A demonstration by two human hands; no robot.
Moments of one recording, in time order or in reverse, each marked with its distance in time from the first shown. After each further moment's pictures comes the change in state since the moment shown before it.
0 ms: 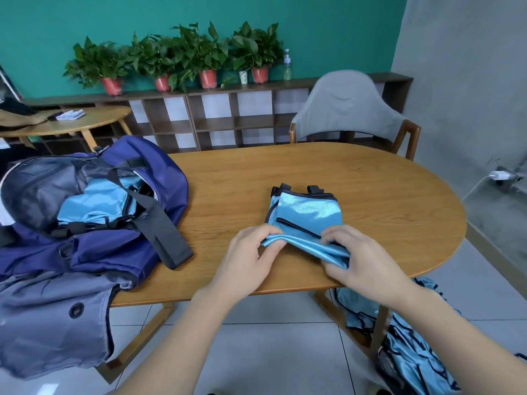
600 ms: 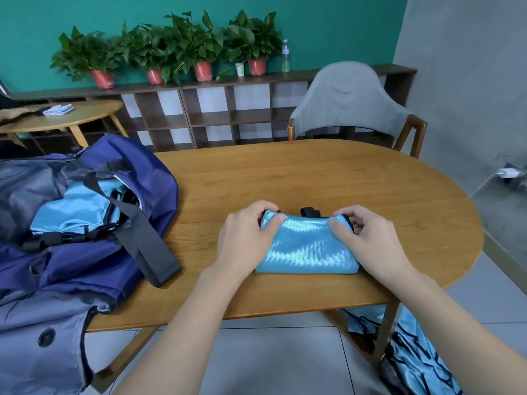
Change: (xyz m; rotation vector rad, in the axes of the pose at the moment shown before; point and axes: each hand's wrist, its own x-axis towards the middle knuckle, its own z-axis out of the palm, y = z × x) left_hand 0.064 -0.007 0.009 0.092 0.070 -0.209; right_hand 0.051 0.024 -0.001 0.305 0.249 0.342
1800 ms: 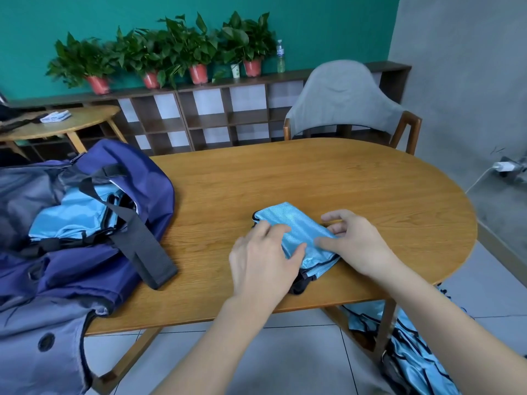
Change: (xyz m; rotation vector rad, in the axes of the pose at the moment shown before) left_hand -0.044 0.023 0.036 0.386 0.252 0.148; right_hand 0.000 -0.015 0.005 -0.001 -0.183 0.240
